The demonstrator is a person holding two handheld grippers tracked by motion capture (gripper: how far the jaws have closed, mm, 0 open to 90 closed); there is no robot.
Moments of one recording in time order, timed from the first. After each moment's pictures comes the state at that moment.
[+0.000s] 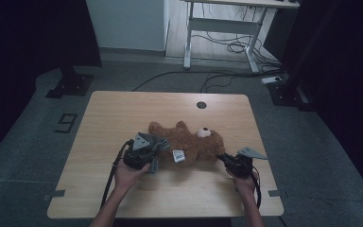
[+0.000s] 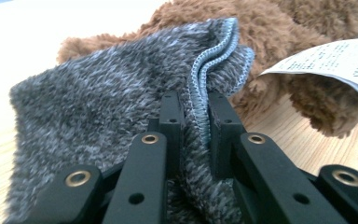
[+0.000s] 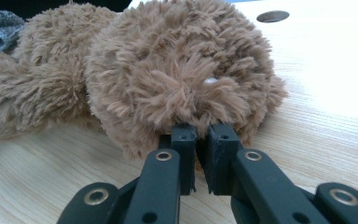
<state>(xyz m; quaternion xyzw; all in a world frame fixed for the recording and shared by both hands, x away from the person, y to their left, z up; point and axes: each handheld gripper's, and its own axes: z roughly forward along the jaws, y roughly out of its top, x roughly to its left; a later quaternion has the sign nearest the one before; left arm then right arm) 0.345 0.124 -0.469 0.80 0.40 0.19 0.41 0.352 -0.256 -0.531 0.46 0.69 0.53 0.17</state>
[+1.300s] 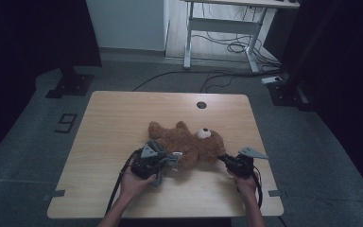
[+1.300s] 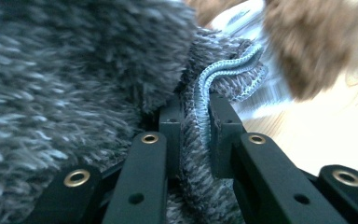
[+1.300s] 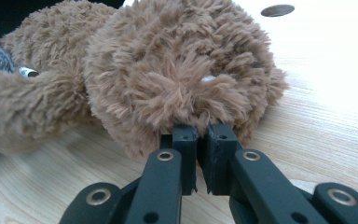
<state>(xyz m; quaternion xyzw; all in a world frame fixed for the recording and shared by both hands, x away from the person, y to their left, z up) 0.334 0.118 -0.504 0.82 0.40 0.11 0.40 0.354 -0.261 -0.534 0.46 0.70 0.53 0.16</state>
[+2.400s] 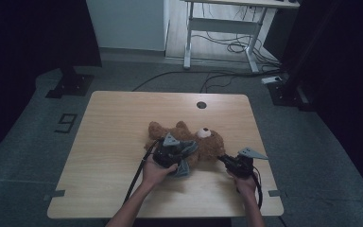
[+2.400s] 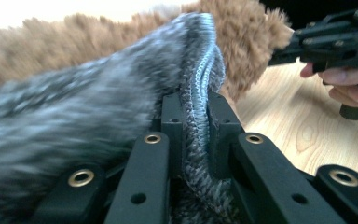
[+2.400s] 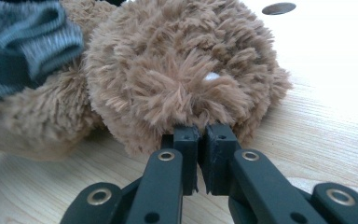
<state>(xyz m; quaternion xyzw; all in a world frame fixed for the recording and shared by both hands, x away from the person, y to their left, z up) 0.364 0.045 -0.481 0.82 0.35 0.08 0.44 0.354 -0.261 -0.537 0.46 0.69 0.53 0.15</state>
